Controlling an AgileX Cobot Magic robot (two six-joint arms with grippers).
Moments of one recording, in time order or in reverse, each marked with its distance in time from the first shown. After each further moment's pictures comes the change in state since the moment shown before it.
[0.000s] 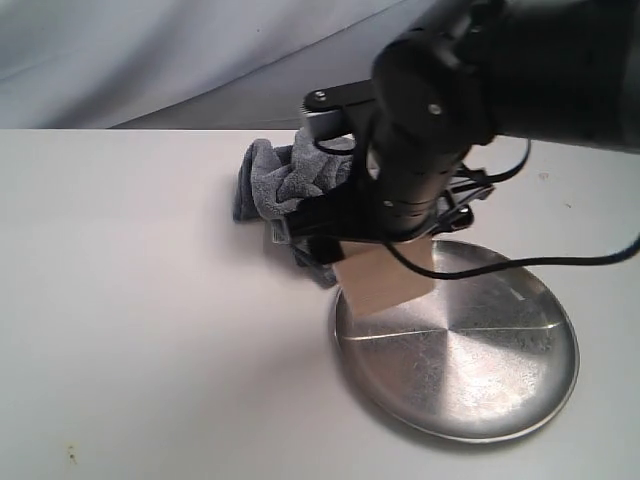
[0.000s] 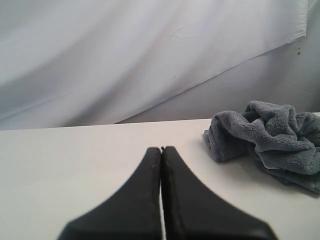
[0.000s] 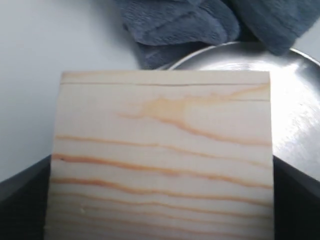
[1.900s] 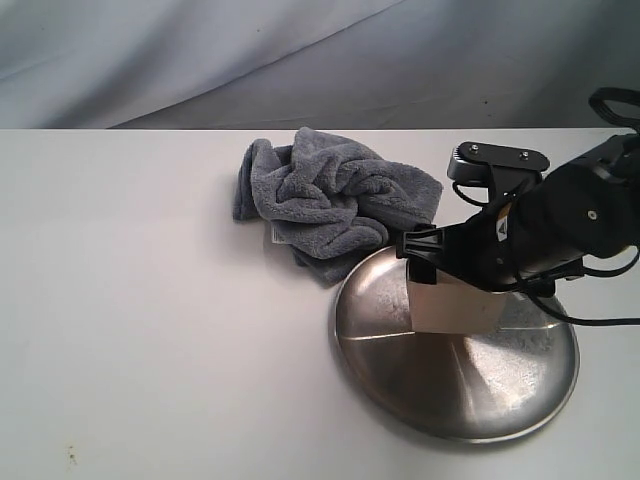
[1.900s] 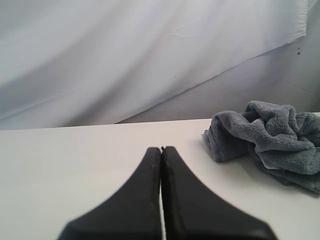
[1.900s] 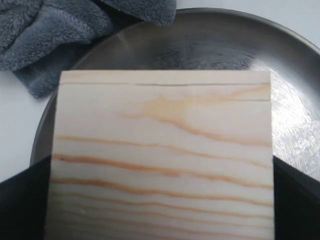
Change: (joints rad) left arm 0.000 0.000 0.000 0.000 0.000 0.000; right arm -0.287 -0.066 0.443 0.115 -0.544 0.035
